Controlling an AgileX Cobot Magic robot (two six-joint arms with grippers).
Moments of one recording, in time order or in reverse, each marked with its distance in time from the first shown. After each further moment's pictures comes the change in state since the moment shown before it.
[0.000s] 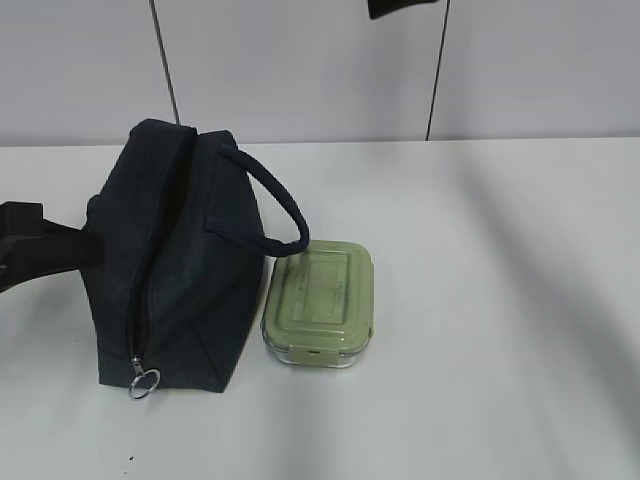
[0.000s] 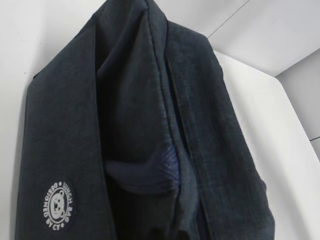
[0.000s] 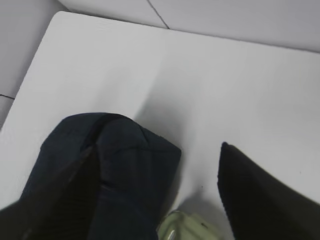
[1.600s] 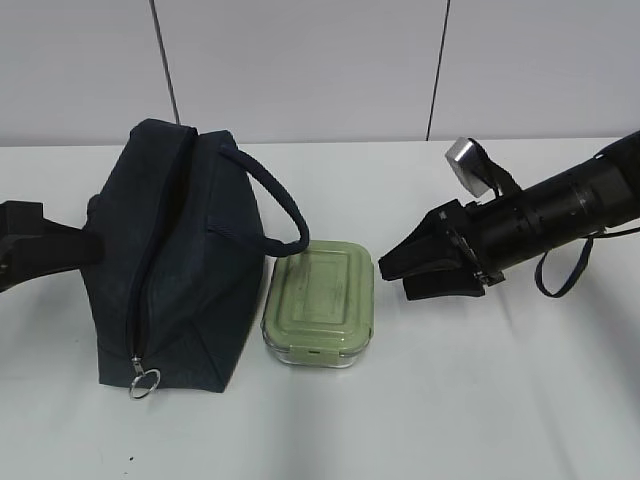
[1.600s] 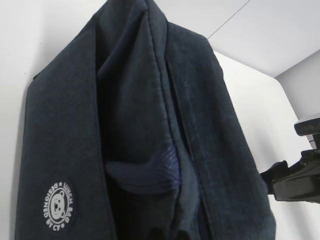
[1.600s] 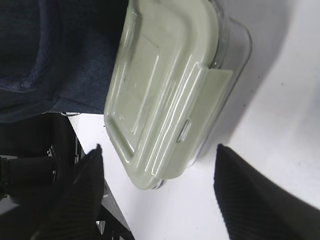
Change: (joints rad) left arm 0.000 0.000 0.000 -0.003 0.000 0.000; right arm -0.191 -0.146 1.303 0.671 -0.088 -1.006
